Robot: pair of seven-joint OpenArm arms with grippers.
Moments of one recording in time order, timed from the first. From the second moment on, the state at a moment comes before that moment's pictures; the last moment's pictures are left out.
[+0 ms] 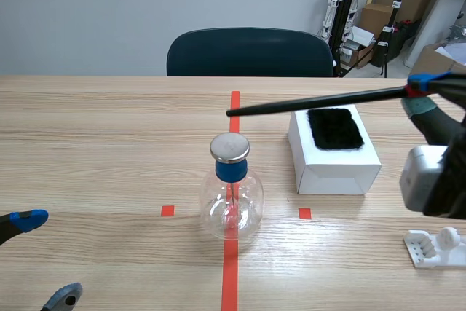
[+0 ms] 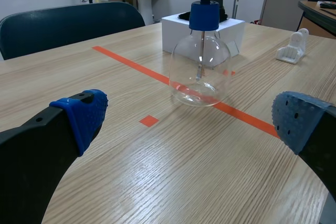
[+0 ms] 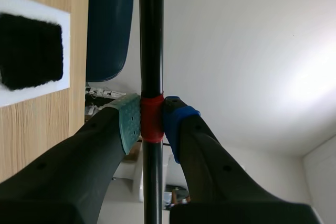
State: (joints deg) left arm 22.0 -29.9 3.4 54.1 22.0 -35.4 -85.1; right arm -40.5 40.8 7.9 114.5 -58.1 -11.5 16.2
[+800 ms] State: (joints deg) left arm 22.0 -29.9 3.4 54.1 22.0 -35.4 -85.1; right arm -75.7 15.8 25.0 128.7 -44.5 -11.5 31.6
